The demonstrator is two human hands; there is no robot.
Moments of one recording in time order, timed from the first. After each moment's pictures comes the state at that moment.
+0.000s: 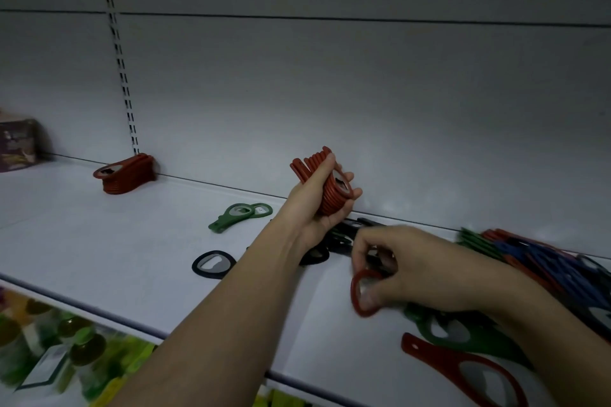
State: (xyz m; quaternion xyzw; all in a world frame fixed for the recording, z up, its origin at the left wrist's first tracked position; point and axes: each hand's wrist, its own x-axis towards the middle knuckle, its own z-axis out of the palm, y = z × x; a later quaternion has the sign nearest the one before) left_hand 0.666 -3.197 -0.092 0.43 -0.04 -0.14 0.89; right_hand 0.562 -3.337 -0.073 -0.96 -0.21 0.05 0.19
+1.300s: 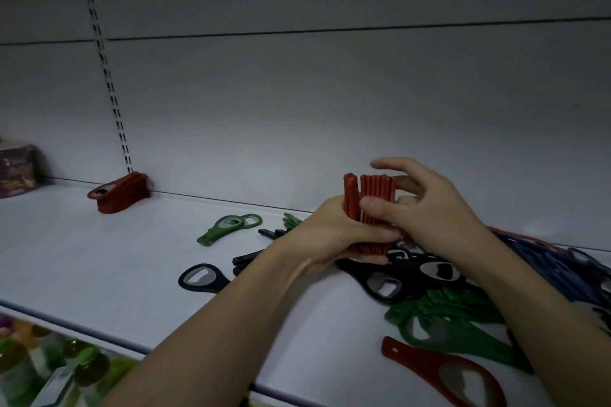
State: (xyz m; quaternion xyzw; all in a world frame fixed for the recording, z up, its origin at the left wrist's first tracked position) left_hand 0.637 -3.220 -0.098 0.62 -0.30 -0.21 0.70; right_hand 0.581 -3.367 -0.066 -0.82 -0.12 -0.19 0.53
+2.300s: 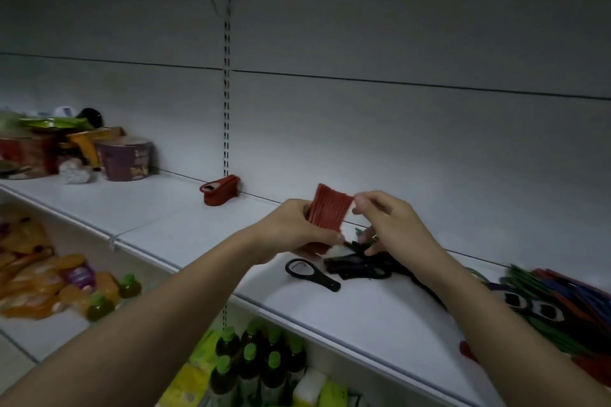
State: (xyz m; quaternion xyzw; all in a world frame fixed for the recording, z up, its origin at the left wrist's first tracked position) left_hand 0.594 -3.046 -0.065 0.79 -0.15 -0.06 0.59; right_hand 0.583 -3.234 -0.058 -0.82 -0.15 -0.11 0.54
